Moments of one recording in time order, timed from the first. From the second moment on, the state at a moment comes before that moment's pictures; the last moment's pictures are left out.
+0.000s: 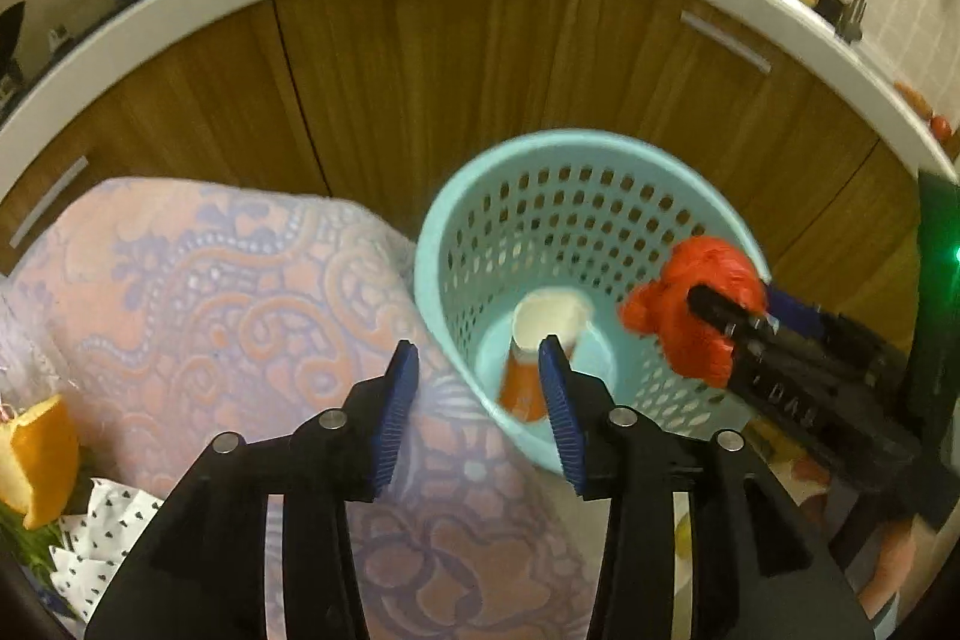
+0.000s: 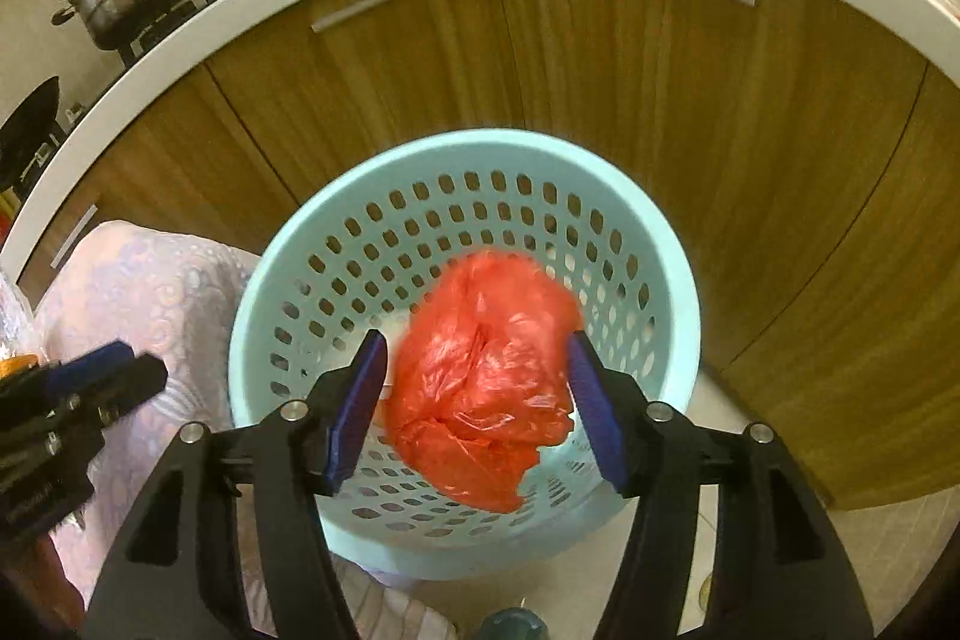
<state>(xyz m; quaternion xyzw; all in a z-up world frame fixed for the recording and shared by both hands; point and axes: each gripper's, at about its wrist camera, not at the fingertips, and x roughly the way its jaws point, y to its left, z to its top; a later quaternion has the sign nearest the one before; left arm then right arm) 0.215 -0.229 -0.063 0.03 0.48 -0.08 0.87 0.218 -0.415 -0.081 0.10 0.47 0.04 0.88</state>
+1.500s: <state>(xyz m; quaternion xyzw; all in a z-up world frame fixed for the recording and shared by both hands) -0.028 0.034 0.012 -0.21 0.26 0.27 0.90 0.102 -0.169 -0.014 -0.02 0.31 0.25 0.92</state>
